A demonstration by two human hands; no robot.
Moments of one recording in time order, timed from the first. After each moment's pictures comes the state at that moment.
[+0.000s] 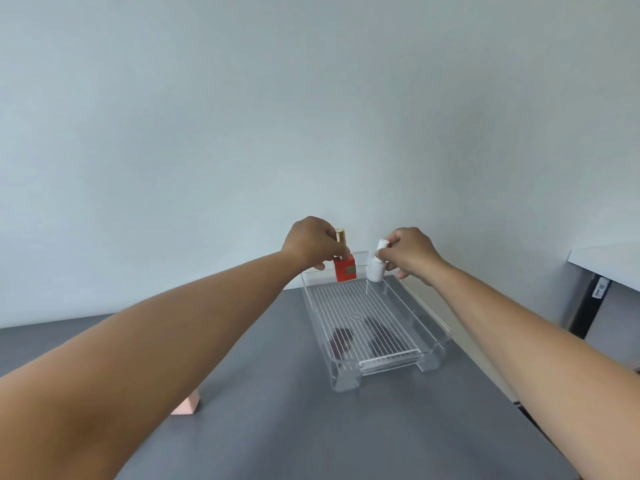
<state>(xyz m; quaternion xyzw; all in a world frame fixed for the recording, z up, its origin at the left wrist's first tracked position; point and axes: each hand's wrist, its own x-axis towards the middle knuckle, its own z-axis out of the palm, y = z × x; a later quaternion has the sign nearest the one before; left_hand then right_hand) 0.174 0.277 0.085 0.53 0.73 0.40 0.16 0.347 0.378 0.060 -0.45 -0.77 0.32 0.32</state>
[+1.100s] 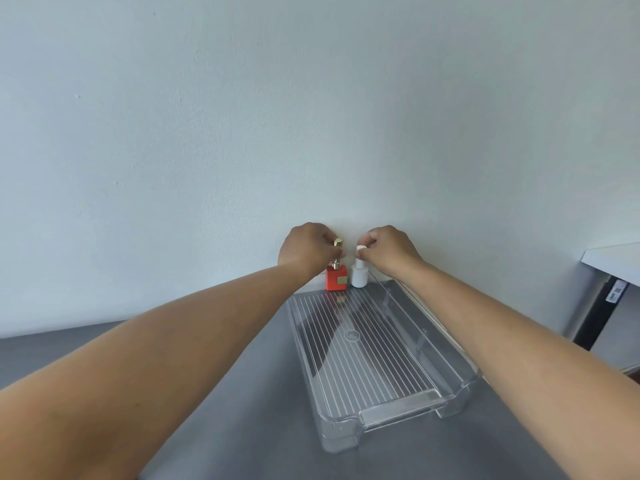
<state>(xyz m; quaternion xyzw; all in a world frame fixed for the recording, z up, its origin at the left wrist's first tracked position) 0.154 0.358 0.035 0.52 0.74 0.41 0.11 0.293 0.455 0.023 -0.44 -0.82 0.22 0.29</state>
